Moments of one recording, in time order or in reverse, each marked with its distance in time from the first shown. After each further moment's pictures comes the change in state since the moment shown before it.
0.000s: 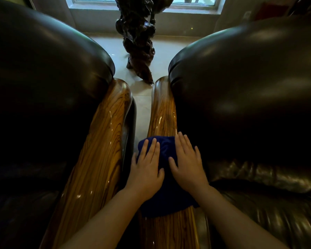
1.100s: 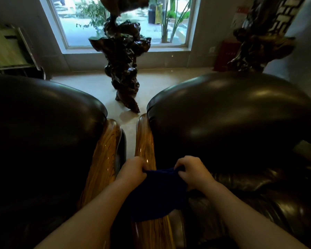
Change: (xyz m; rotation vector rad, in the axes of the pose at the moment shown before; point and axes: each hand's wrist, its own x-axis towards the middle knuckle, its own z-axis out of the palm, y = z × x) left_hand -0.026 0.096 -0.165 -0.144 -0.187 -0.040; right_hand -0.049 -0.019 -0.194 0.107 -0.134 0.052
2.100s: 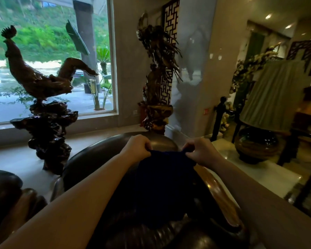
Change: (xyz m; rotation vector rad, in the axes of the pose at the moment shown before) left_hand -0.215 0.510 -0.043 0.052 0.156 0.633; right_hand -0.423 0.041 -0.430 -0.123 0.560 0.094
